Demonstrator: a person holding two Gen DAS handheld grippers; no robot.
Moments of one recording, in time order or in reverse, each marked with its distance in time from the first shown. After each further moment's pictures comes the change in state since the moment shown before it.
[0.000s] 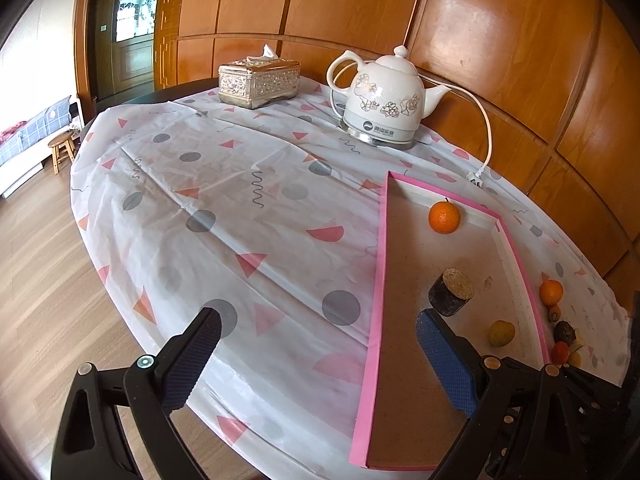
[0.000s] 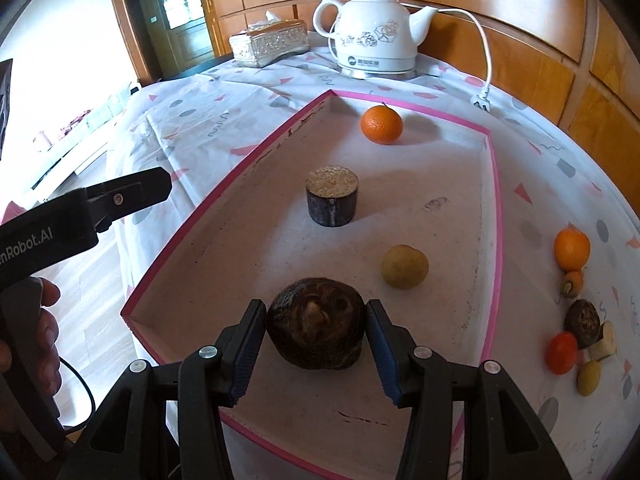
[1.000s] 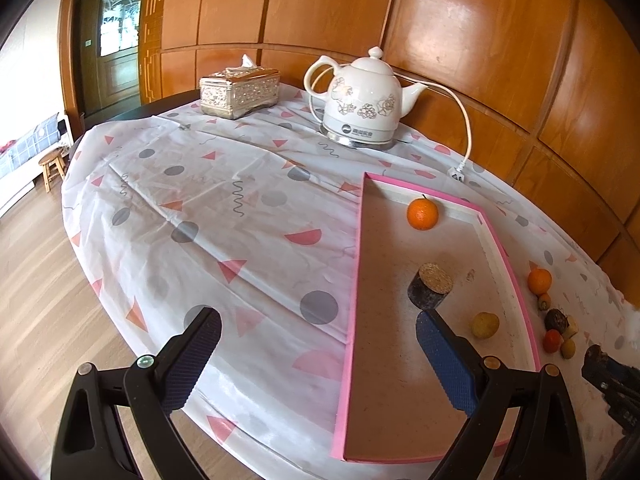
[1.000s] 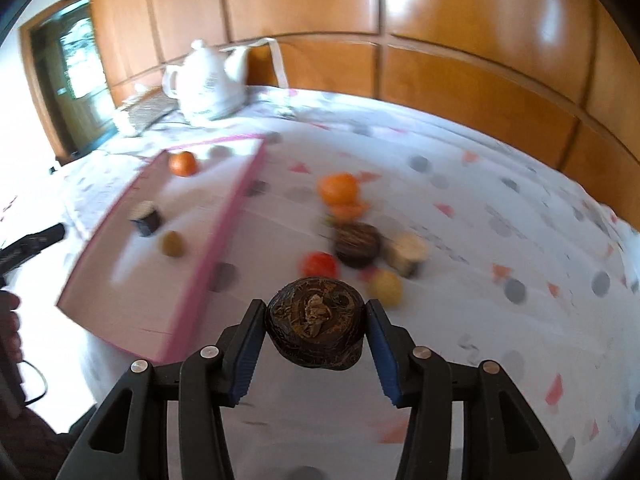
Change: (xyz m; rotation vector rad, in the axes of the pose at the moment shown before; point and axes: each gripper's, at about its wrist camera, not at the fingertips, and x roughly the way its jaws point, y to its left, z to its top) left arm -0.008 -0.016 -0.002 0.052 -0.018 -0.022; right arm -0.101 -0.118 -0.068 0.264 -0.129 -0.232
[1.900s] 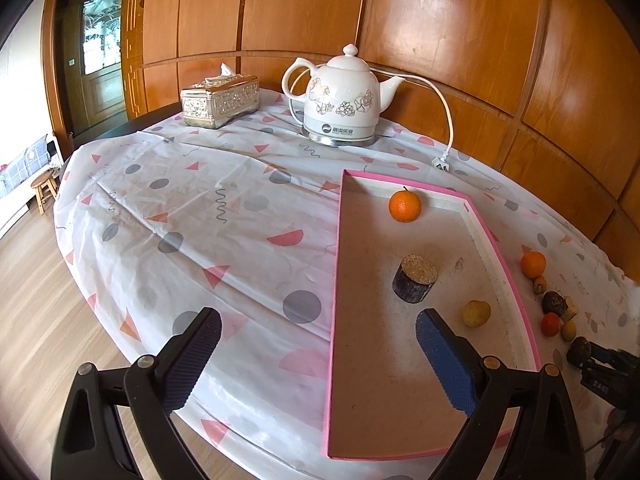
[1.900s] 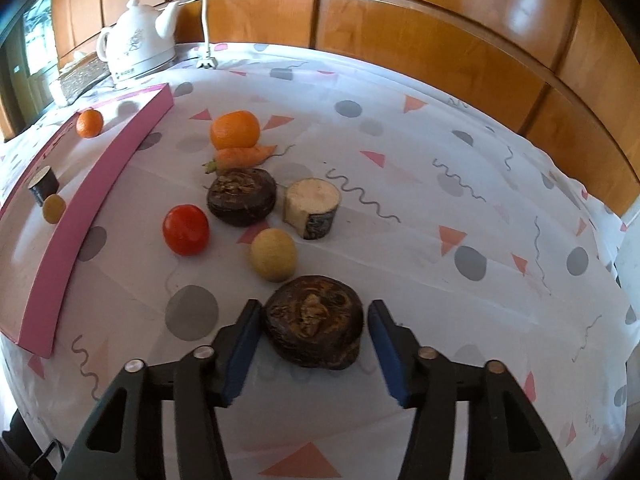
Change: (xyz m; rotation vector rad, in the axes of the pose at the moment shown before) left arm -0.001 -0.018 -0.004 0.086 -0.007 -0.014; right arm 0.051 -0.062 -0.021 0.023 0.122 -0.214
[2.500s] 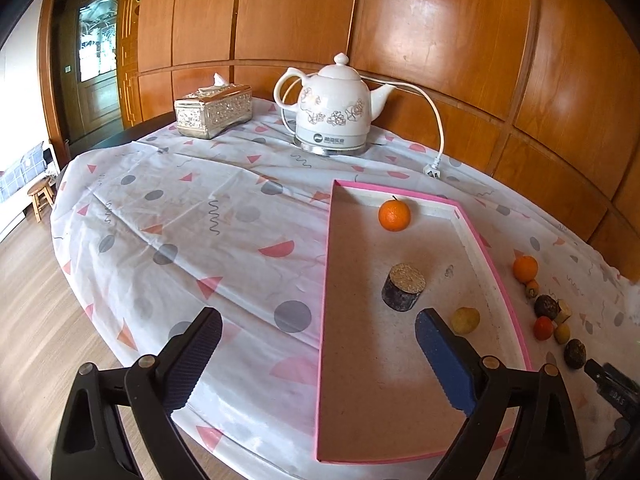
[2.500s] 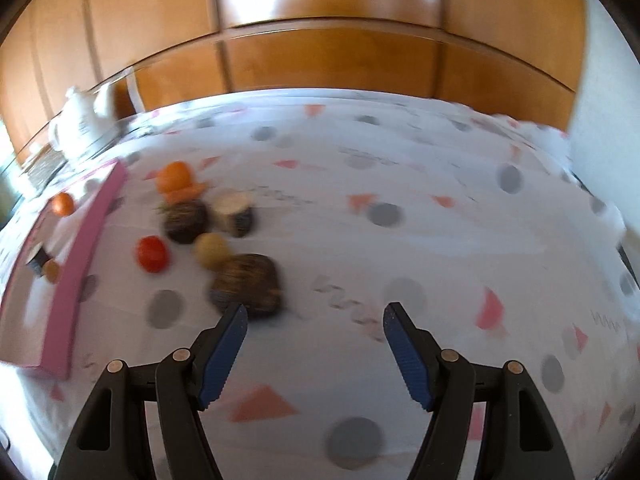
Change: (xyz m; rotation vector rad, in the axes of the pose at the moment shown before) left arm -0.007 -0.004 0.004 0.010 -0.030 -0.014; right arm -0.039 -0.033 -0.035 0.288 -0.116 -0.040
